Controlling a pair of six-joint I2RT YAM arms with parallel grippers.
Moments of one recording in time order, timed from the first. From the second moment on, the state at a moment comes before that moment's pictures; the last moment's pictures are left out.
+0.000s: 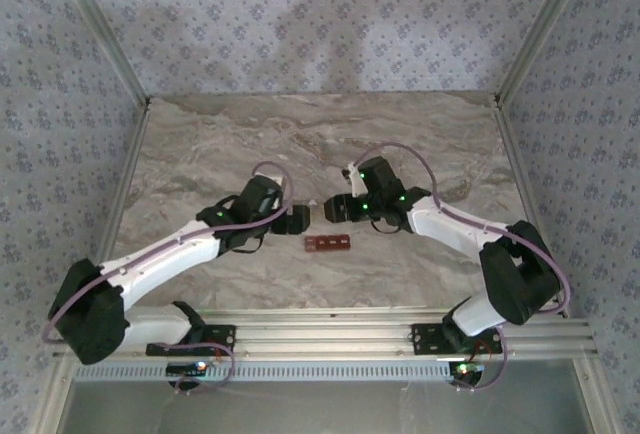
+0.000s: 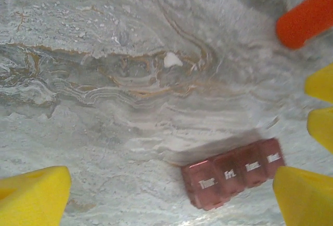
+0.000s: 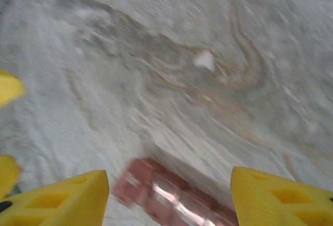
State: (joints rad) left arm -0.77 1.26 0.82 -0.42 -0.11 -0.57; right arm 0.62 1.49 0.88 -0.24 -0.31 0.41
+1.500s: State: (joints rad) left arm -0.92 1.43 0.76 -0.40 -0.37 -0.46; right arm 0.70 1.64 0.86 -0.26 -0.14 0.32
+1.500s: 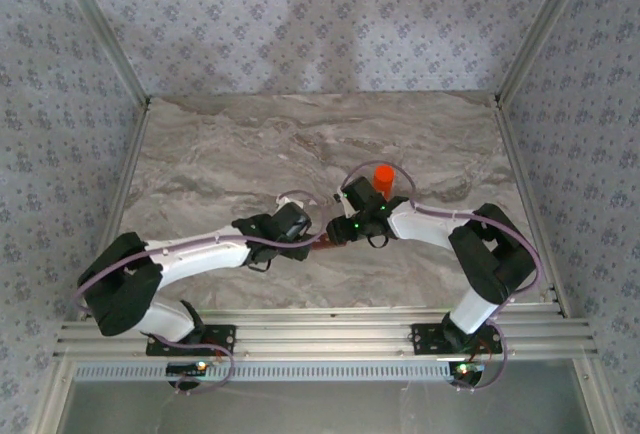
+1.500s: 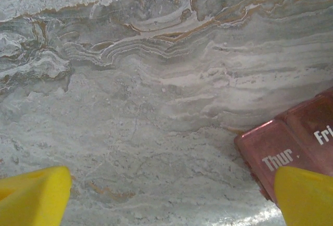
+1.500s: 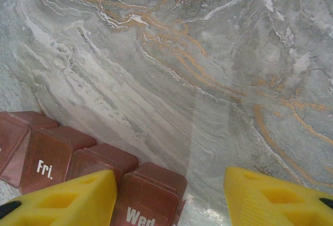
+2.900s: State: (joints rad) left arm -0.89 1.44 0.70 -0.37 -0.33 -0.46; right arm 0.70 1.66 0.86 -0.22 -0.17 0.32
